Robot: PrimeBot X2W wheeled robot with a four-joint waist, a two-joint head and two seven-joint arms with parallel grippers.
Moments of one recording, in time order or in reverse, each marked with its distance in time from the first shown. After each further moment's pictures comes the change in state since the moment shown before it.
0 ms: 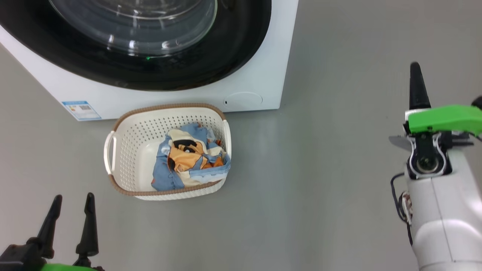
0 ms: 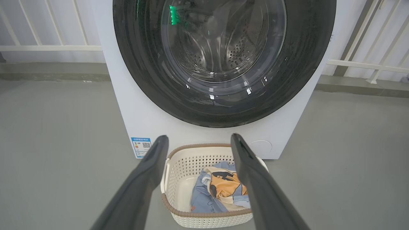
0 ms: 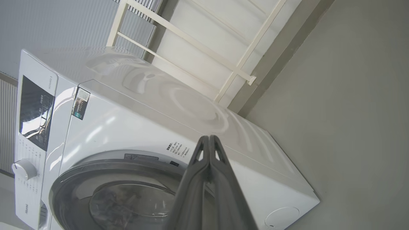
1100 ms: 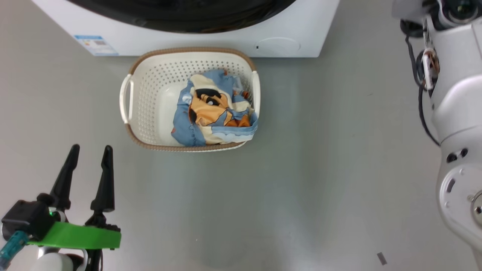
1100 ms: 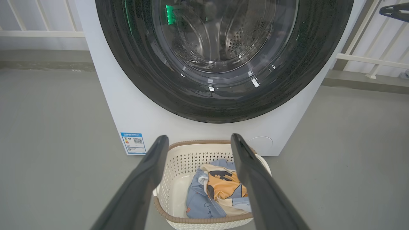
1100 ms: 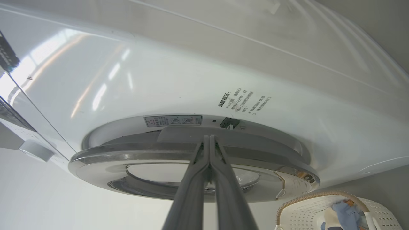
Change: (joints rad) left arm -0.171 0.027 -0.122 -0.035 -0.074 0.000 0.000; right arm -0.717 -0.014 -0.178 0.481 -0.046 0.000 0.453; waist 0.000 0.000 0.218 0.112
